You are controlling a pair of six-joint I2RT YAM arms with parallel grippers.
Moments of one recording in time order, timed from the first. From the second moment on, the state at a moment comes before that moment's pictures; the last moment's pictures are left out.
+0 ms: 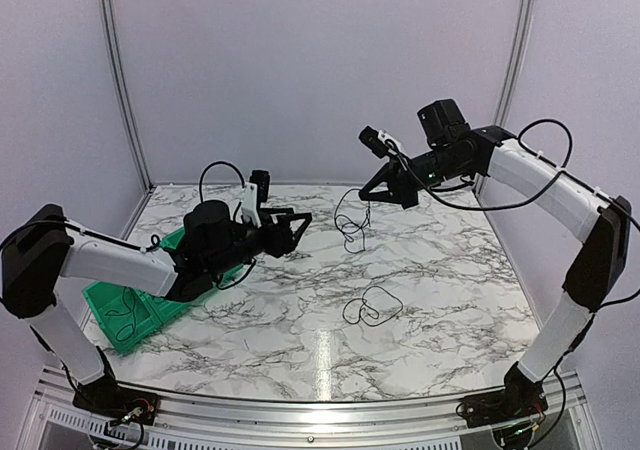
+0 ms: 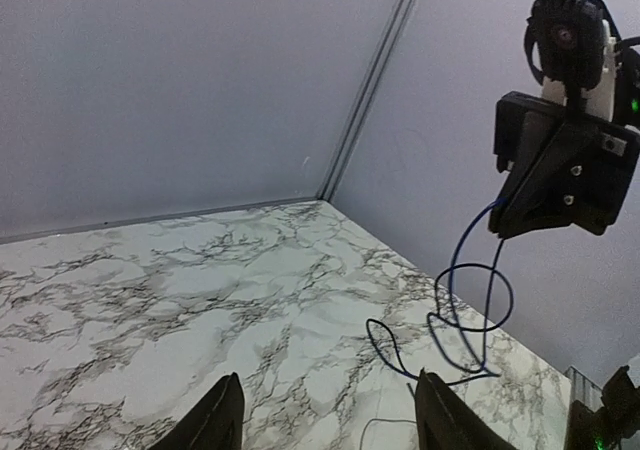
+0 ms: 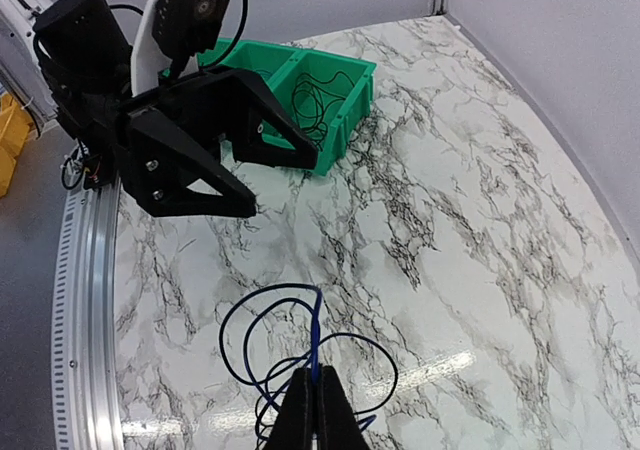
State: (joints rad) left arm -0.86 1.64 0.80 0.81 -0.04 -0.37; right arm 0.50 1.67 1.66 -0.79 -0.76 -0.48
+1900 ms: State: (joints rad) left arm -0.88 1.81 1.05 0.82 0.41 -0.54; right arm 0.45 1.56 1.32 -0.69 -0.78 -0.69
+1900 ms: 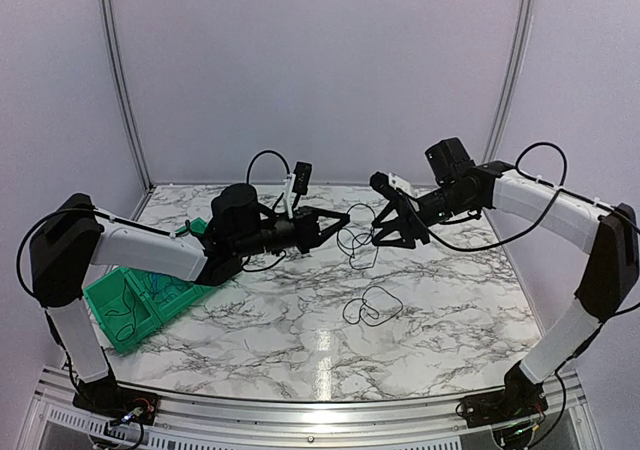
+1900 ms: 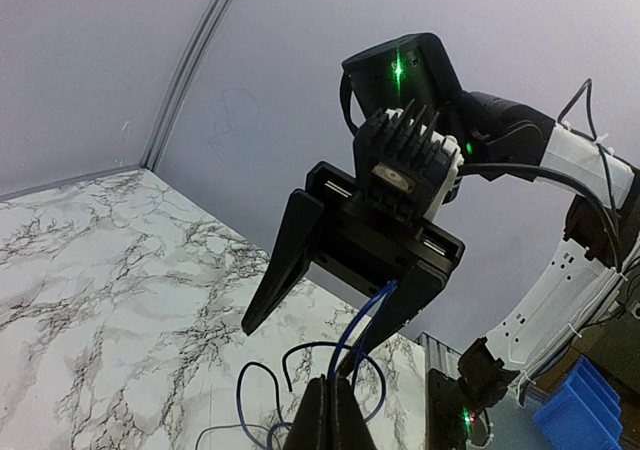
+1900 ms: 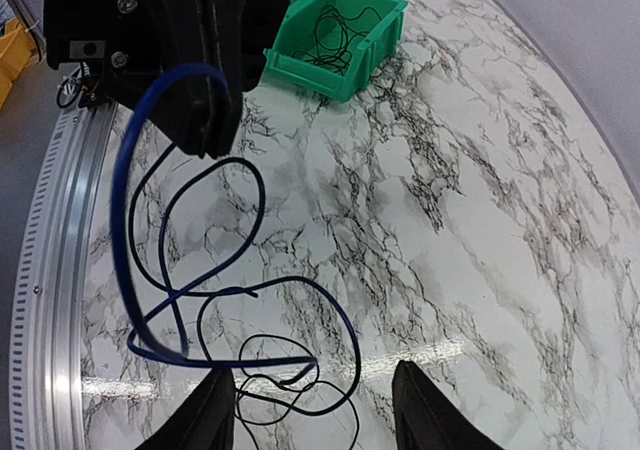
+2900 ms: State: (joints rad) left arm -0.80 1.53 0.80 0.76 -0.14 -0.48; right arm 0.23 1.54 1.21 -0.63 -0.63 -0.64
